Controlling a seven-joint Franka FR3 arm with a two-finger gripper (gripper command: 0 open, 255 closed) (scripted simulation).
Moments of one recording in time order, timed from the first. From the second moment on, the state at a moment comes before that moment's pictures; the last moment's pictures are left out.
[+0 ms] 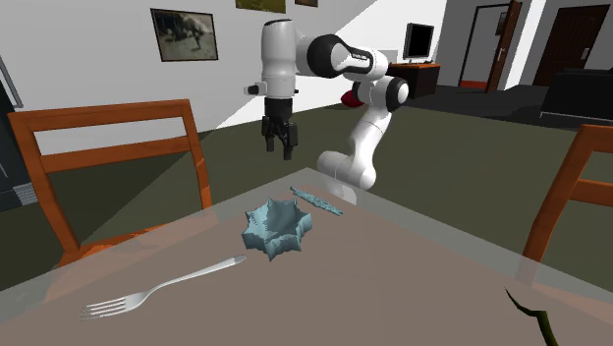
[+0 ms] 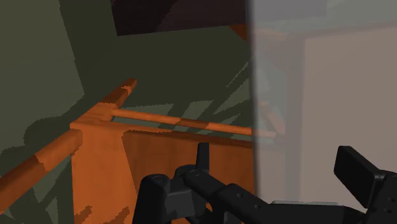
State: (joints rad) arm -0.02 -0.80 0.00 -2.27 0.03 1.54 0.07
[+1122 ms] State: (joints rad) arm 0.01 -0.18 0.26 -1.68 0.06 1.39 0.45
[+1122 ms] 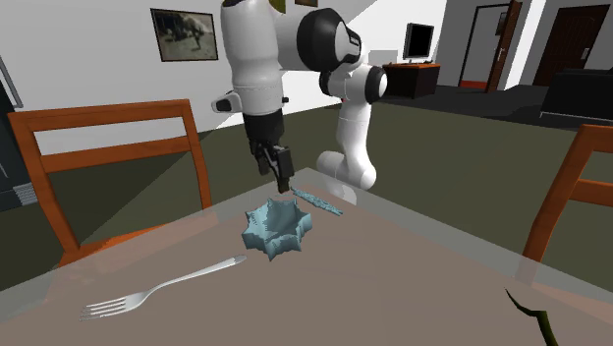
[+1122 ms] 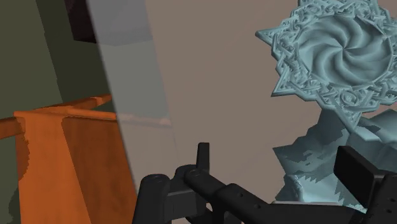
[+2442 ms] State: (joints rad) arm 0.04 -0.06 0.30 -1.66 0.05 1.44 0.53
